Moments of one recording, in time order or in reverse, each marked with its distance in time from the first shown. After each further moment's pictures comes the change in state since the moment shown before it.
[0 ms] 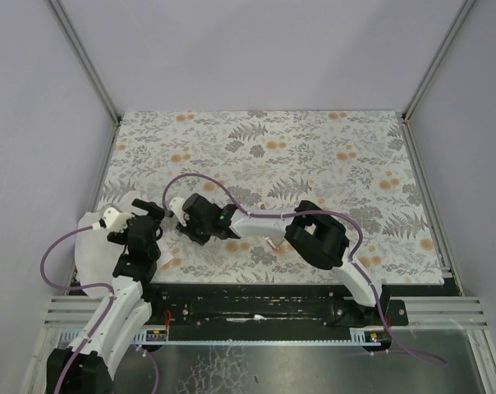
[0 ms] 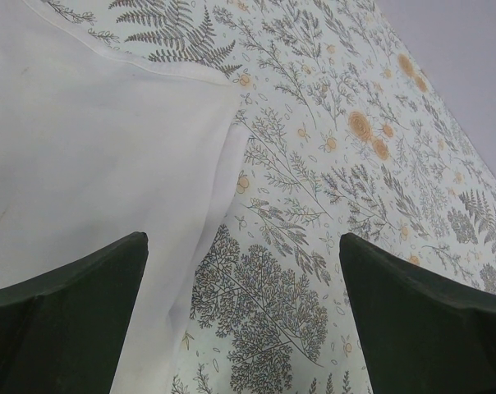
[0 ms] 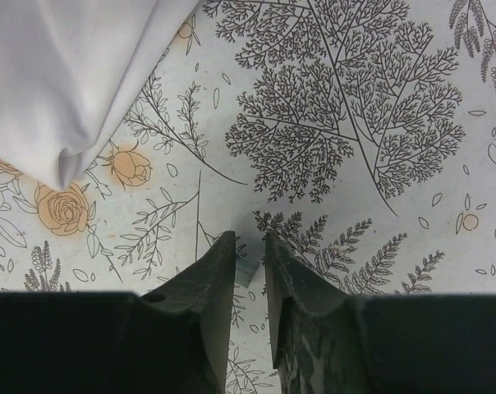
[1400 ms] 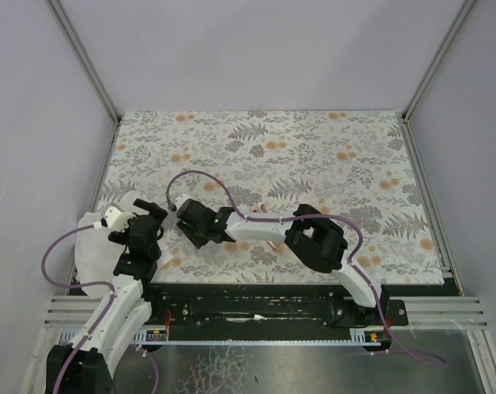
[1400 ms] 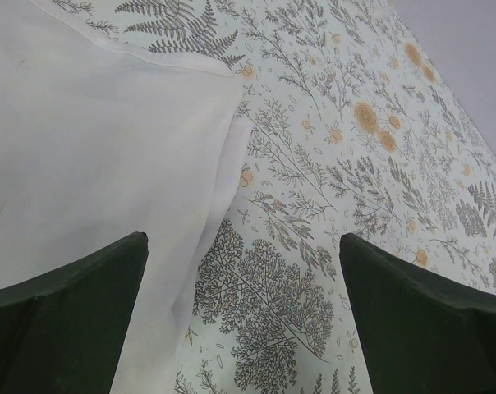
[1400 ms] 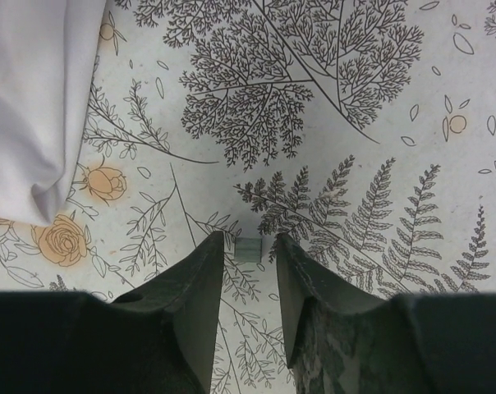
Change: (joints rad) left arm 0.000 0.024 0.000 0.001 0.008 0.000; right arm 0.040 -0.004 0.042 -0.125 0.213 0.298
